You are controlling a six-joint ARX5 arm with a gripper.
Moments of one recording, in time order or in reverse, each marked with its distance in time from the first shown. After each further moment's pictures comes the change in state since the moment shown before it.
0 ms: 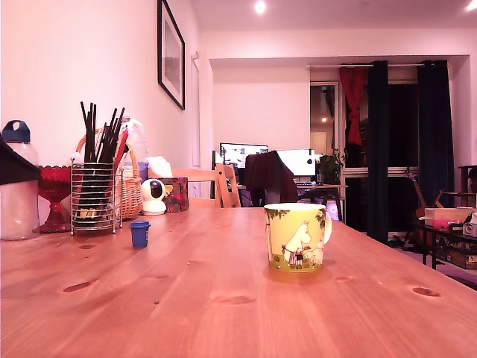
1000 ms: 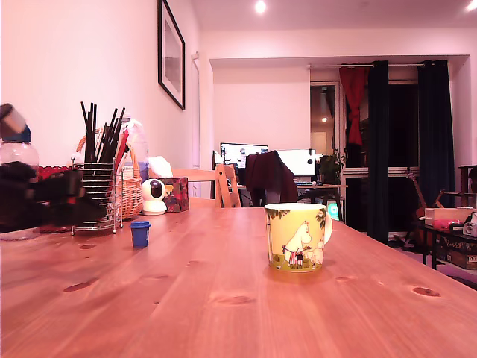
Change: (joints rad) arm -0.092 0.542 0.320 0.151 -0.035 0.009
